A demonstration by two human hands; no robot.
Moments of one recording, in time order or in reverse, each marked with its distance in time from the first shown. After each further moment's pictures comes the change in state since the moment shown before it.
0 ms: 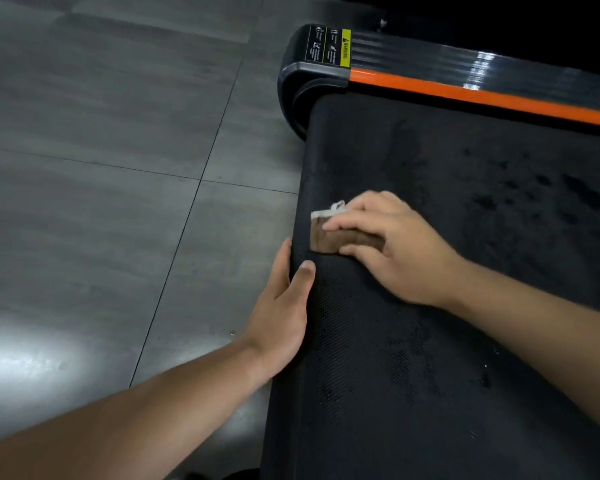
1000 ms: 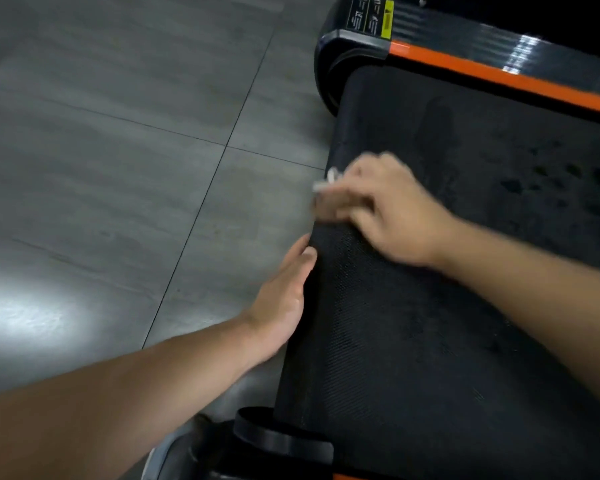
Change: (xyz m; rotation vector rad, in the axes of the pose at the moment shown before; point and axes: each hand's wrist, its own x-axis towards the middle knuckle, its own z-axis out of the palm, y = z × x) left_hand -0.032 -0.020 -0.012 -0.176 -0.029 -0.080; right_hand 0.026 -0.023 0.017 -0.153 -0.100 -0.020
